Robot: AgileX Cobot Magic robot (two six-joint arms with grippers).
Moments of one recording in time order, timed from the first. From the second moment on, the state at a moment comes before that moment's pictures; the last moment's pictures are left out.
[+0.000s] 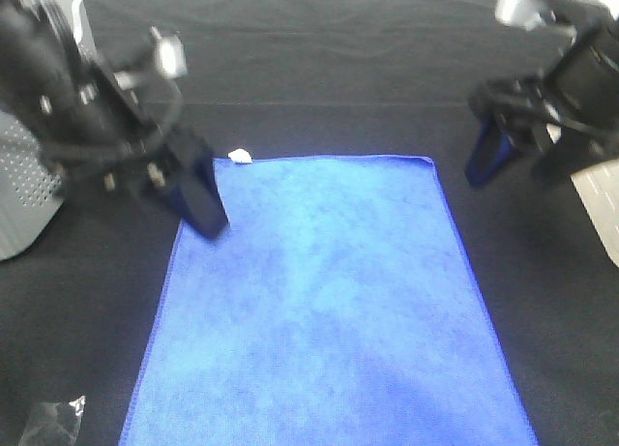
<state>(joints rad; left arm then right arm) -0.37 1.71 -1.22 -0.50 1.06 0.27 0.22 1.55 -1.13 0.24 0.95 -0.09</state>
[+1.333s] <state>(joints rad) -0.18 2.49 -2.09 -0.31 1.01 0.21 0.09 2.40 -1.98 0.24 1.17 -0.18</state>
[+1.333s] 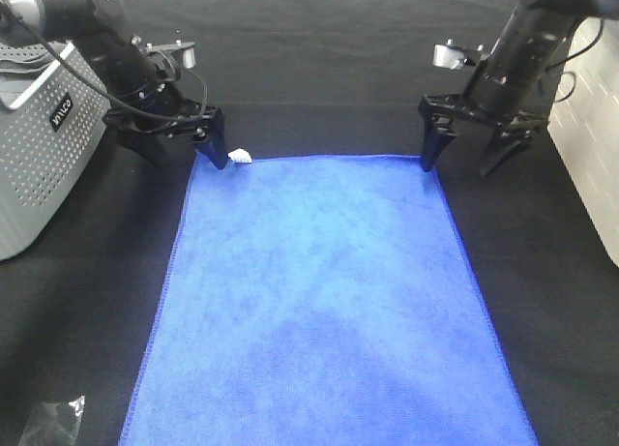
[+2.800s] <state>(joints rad) -0.25 2.53 -2.10 -0.36 0.93 0.21 0.11 2.47 -1.98 0.32 0.95 -0.24</state>
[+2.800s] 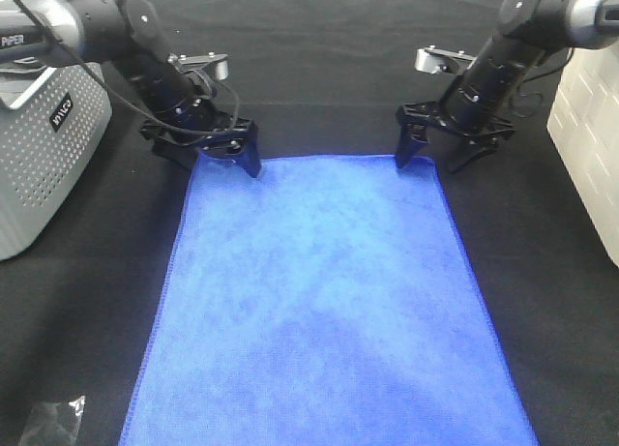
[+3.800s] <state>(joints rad) -0.33 2.55 -2.10 -0.30 0.86 0.10 0.20 2.47 -1.98 0.24 0.89 -0.24</state>
